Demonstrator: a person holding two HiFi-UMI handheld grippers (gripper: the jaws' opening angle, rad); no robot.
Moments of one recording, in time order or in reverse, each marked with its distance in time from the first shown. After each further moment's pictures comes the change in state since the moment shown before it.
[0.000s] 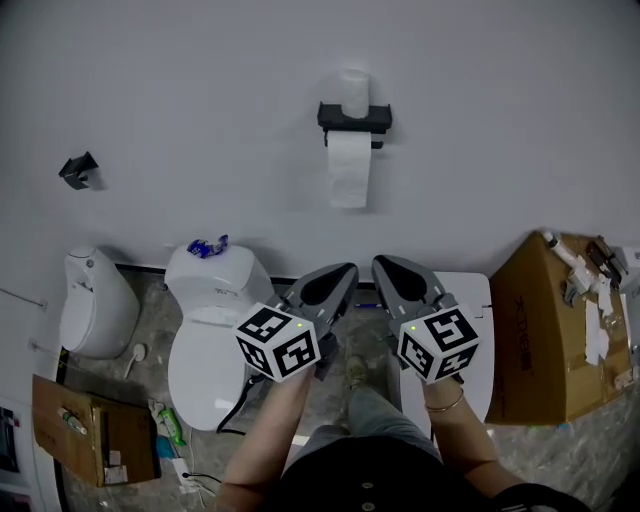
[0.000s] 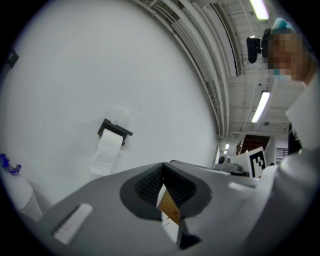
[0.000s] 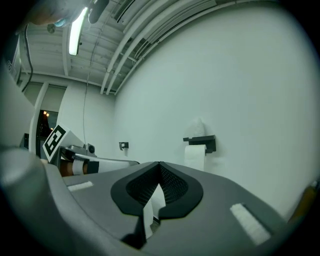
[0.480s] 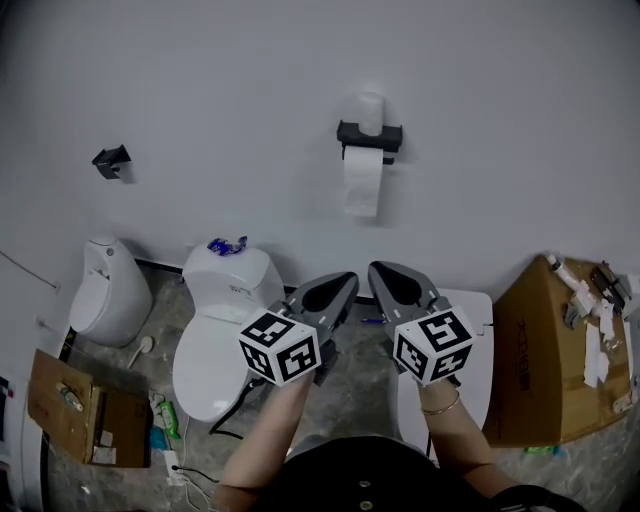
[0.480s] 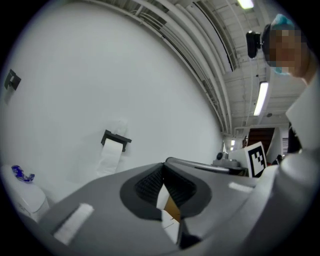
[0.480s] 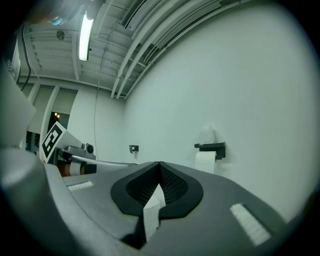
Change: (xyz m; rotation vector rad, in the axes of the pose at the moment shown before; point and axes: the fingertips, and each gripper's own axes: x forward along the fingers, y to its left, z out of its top) left arm -0.037 -0.048 0.007 0.071 -0.031 0.071; right arm -0.035 0.038 0.021 -0.027 -0.028 0.095
